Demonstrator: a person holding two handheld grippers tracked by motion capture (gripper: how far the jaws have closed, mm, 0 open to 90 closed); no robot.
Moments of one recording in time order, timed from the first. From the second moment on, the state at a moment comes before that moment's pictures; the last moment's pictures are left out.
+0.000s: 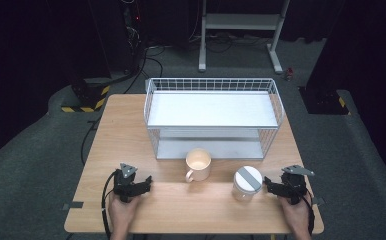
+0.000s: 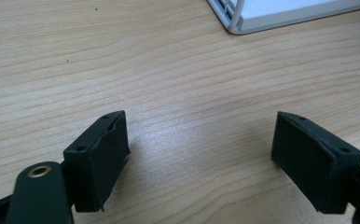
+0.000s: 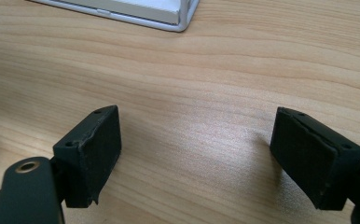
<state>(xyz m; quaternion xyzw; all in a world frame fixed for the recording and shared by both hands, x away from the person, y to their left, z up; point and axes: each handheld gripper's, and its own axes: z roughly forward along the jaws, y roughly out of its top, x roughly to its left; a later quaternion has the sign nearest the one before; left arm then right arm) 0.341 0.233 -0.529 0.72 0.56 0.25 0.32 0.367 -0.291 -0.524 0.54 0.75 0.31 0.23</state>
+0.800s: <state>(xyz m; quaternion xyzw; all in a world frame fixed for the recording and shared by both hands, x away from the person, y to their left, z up) 0.341 0.234 -0.529 0.72 0.56 0.25 0.32 0.367 -0.292 -0.524 0.53 0.75 0.31 0.23</state>
